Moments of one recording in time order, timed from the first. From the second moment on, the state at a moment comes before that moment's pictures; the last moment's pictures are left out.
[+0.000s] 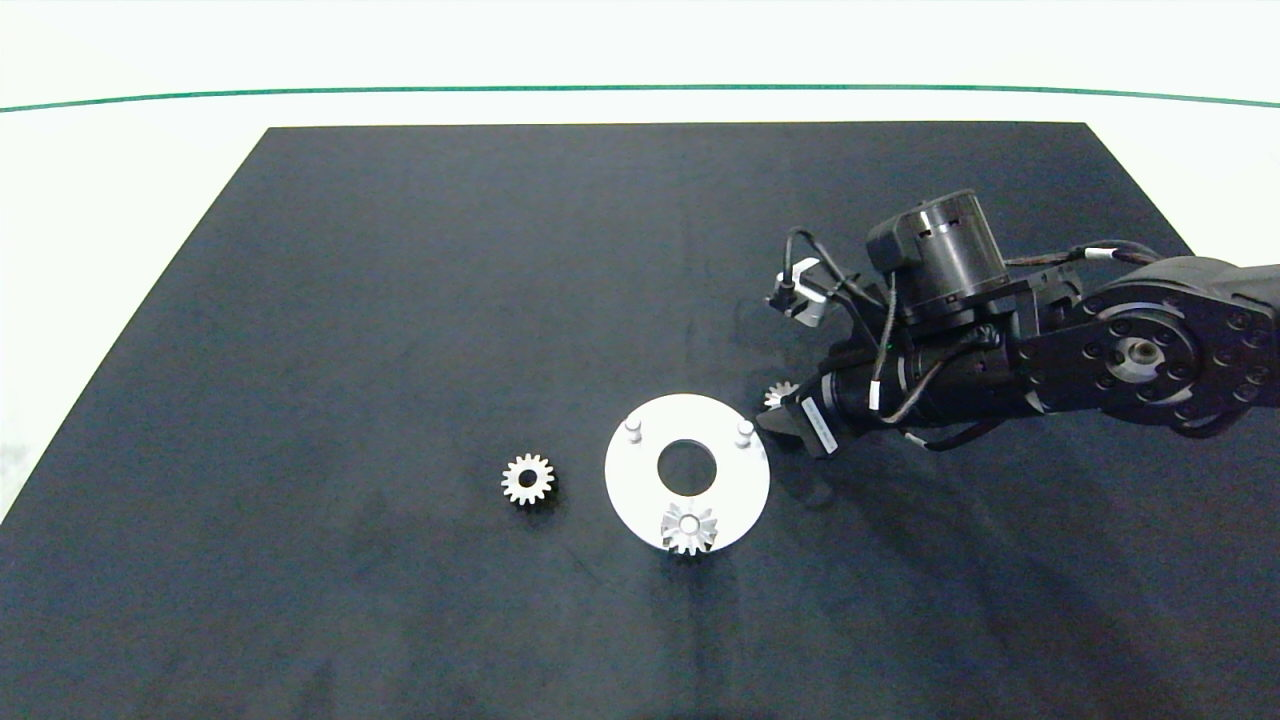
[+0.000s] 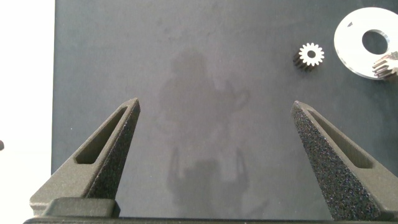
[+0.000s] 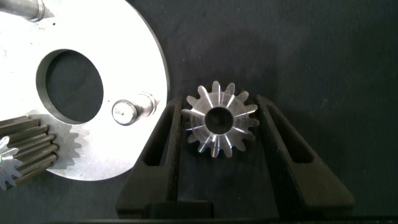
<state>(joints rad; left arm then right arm) -0.05 0.54 -0.78 0.44 -0.03 0.09 0.53 1.86 -1.40 0.22 0.00 -0.20</state>
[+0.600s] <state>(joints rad) -0.05 0.54 -0.77 0.44 -0.03 0.09 0.52 1.85 -1.40 0.22 0.00 -0.19</state>
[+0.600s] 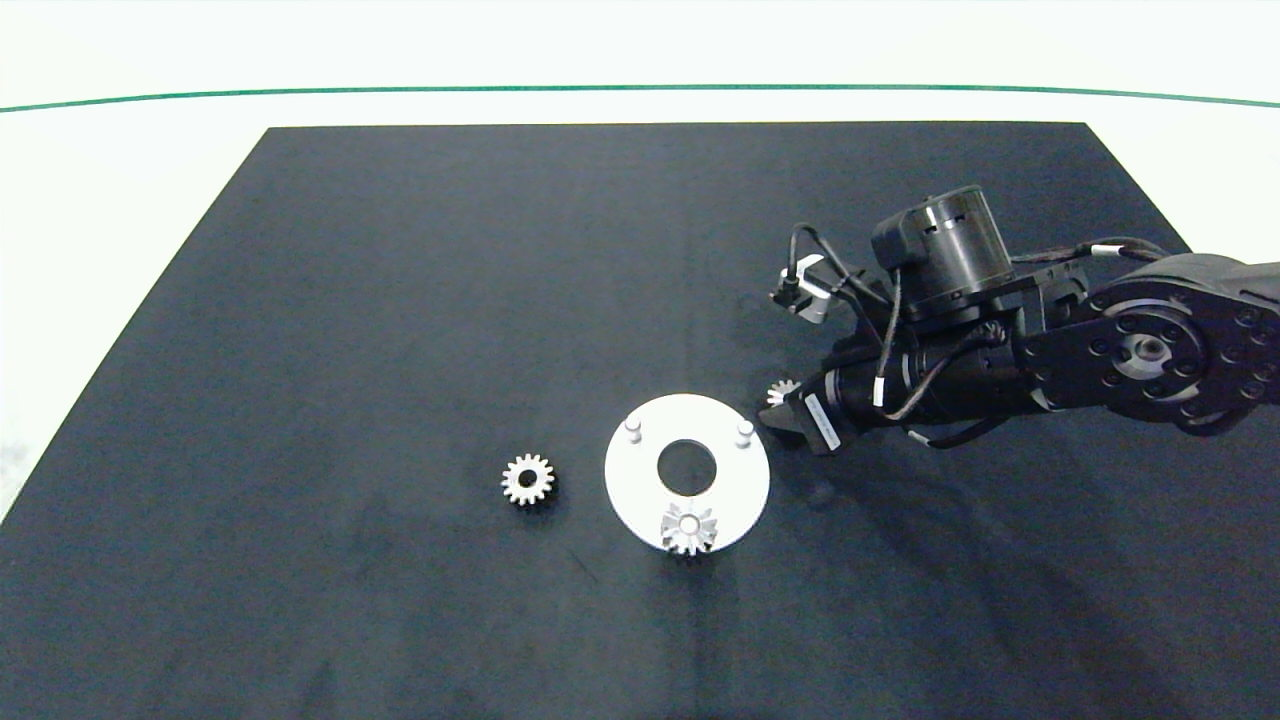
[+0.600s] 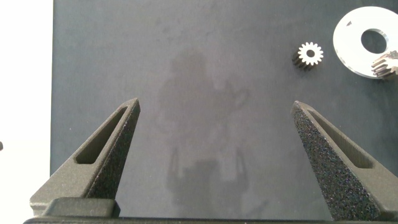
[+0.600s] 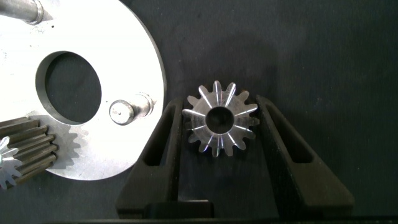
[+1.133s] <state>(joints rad) -0.05 0.54 -0.78 0.44 -0.03 0.09 0.52 1.85 -1.39 0.22 0.00 -0.19</state>
